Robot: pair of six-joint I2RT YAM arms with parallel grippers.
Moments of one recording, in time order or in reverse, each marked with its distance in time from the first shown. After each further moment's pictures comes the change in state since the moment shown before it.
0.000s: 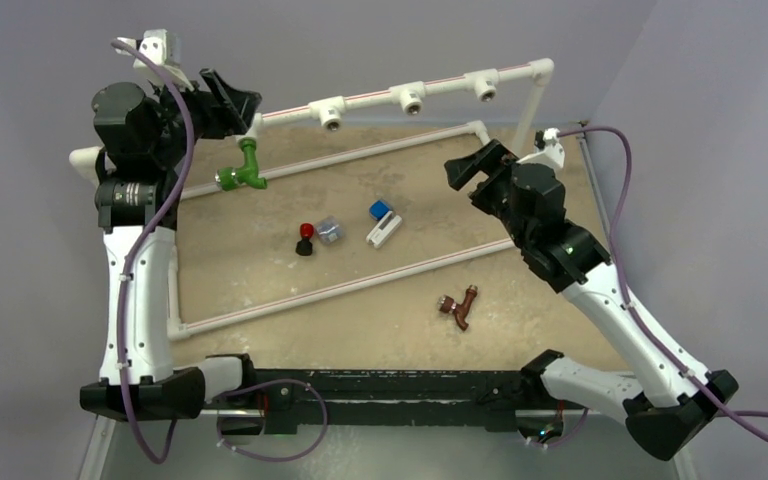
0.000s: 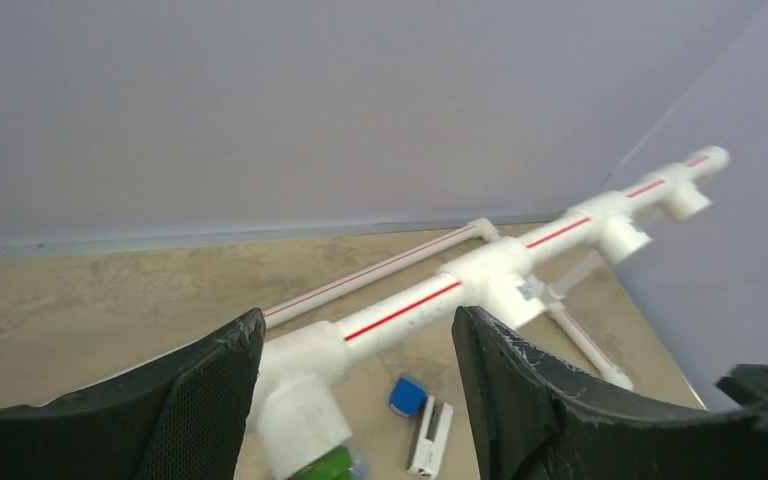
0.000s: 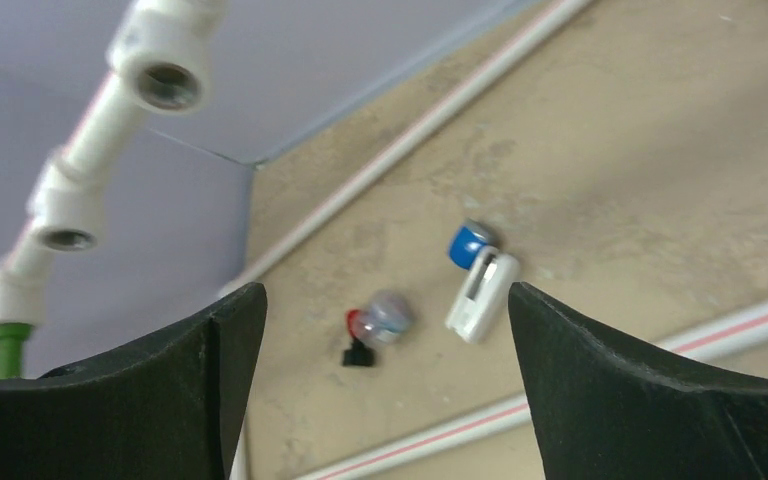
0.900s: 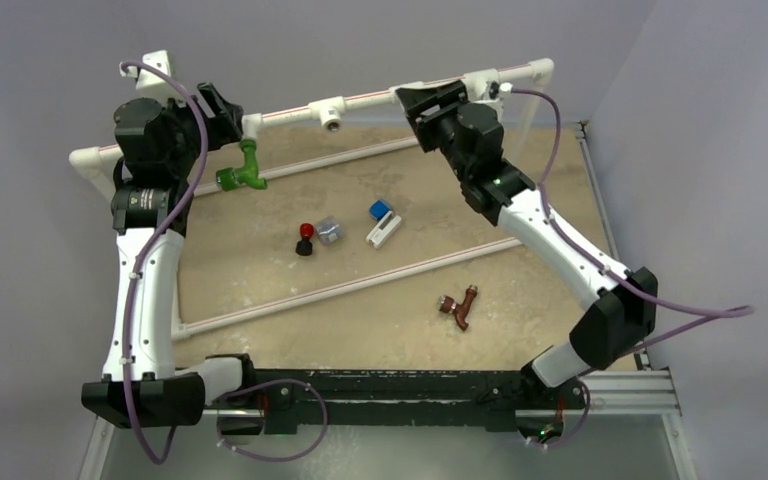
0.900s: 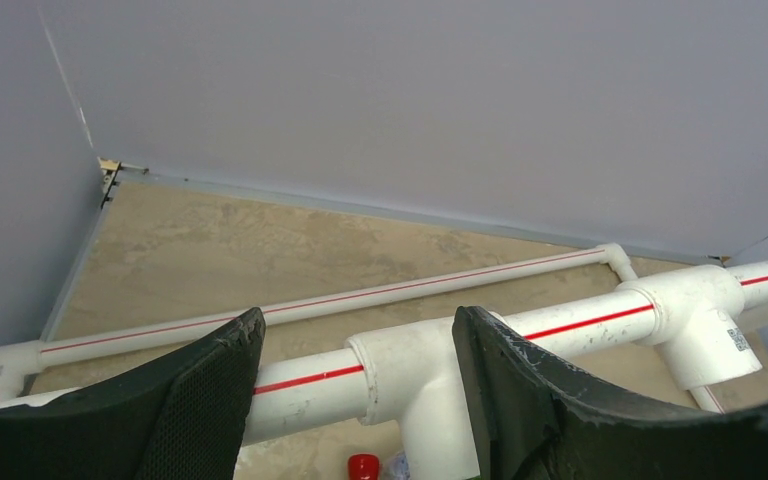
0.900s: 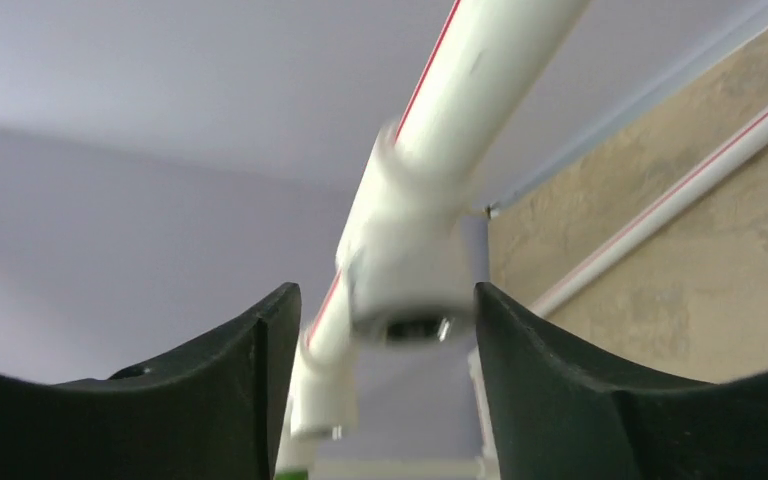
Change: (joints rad) left arm 0.000 -0.030 -0.143 0.038 -0.248 0.033; right arm -0.032 0.512 0.305 0.395 -0.074 0.424
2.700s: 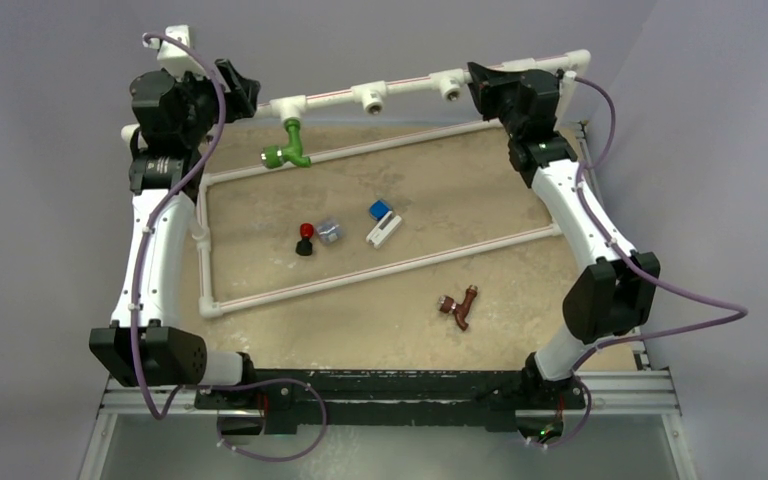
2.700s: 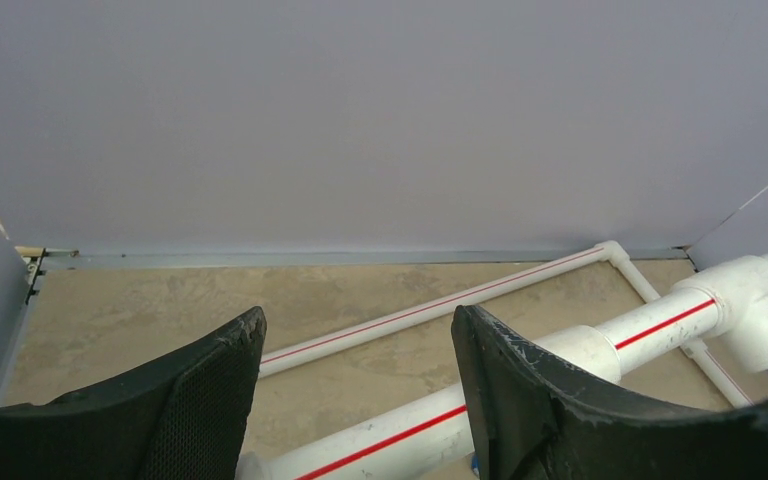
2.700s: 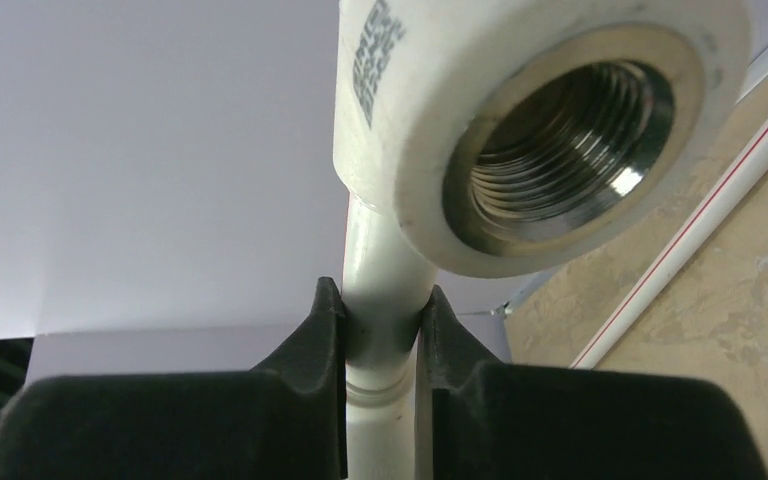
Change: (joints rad) left arm -0.007 0.195 0.090 0.169 0.142 0.021; right arm -0.322 0.080 0.106 -0.093 -0.192 0.137
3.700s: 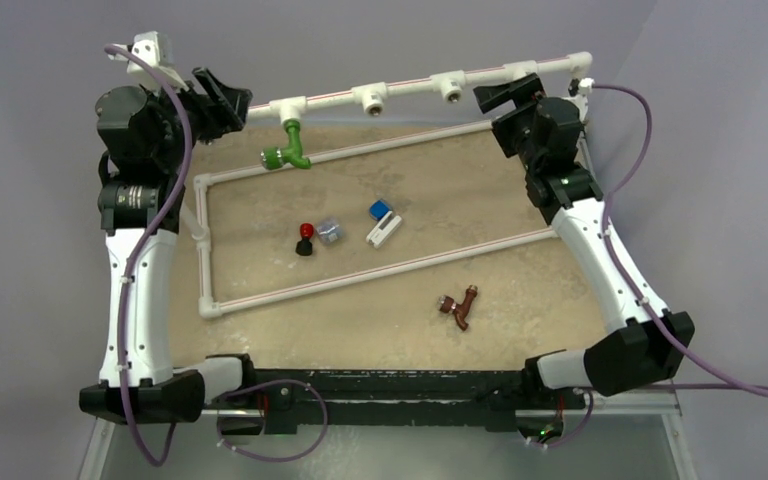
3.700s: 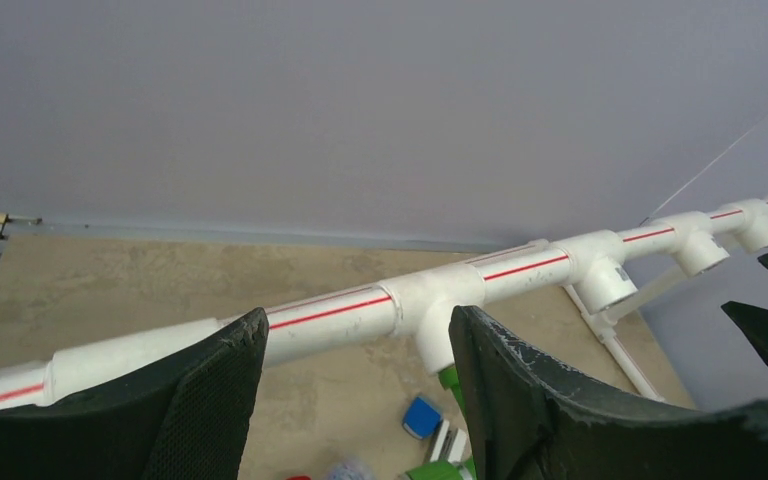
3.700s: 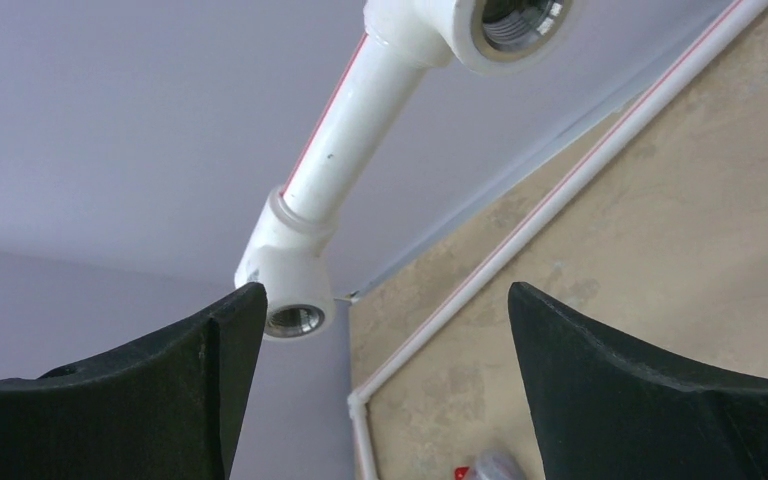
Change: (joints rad) left arm 0.000 -0.193 0.039 -0.207 0.016 -0.093; right arm 0.029 -0.290 -0.198 -0.135 0.068 -0.388
